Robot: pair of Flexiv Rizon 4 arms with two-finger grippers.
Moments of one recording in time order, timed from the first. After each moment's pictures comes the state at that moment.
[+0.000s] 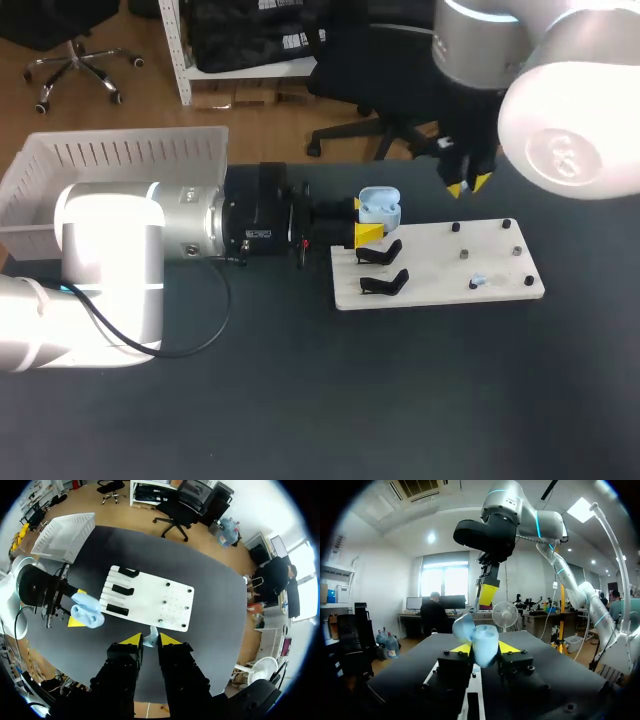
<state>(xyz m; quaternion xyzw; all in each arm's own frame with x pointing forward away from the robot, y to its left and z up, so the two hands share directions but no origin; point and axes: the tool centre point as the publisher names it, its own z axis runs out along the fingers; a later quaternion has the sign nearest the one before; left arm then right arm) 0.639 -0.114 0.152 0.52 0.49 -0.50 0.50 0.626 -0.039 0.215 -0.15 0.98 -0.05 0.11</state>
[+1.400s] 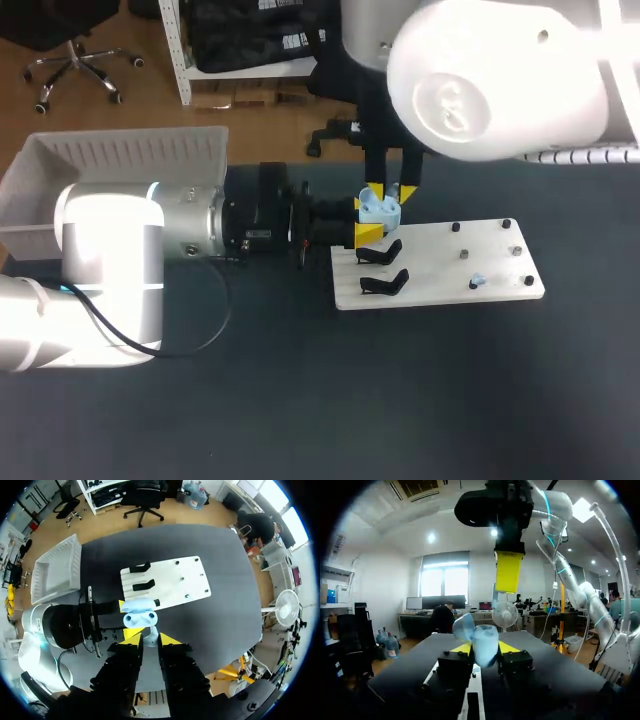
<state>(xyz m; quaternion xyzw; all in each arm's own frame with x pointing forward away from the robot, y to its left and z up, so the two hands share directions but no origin) 0.639 -0.114 0.152 0.52 0.49 -0.50 0.50 0.609 0.045 0.228 0.09 0.99 -0.01 0.07</state>
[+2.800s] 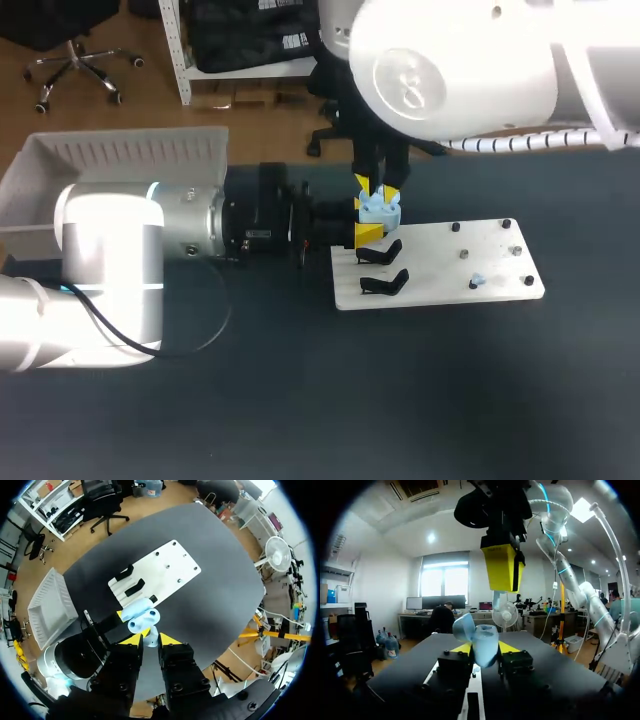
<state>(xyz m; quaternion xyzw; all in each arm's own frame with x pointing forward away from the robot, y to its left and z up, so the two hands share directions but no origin) 0.639 -0.114 0.152 0.52 0.49 -0.50 0.50 0.613 0.059 0.227 0.29 0.95 -0.01 0.05</state>
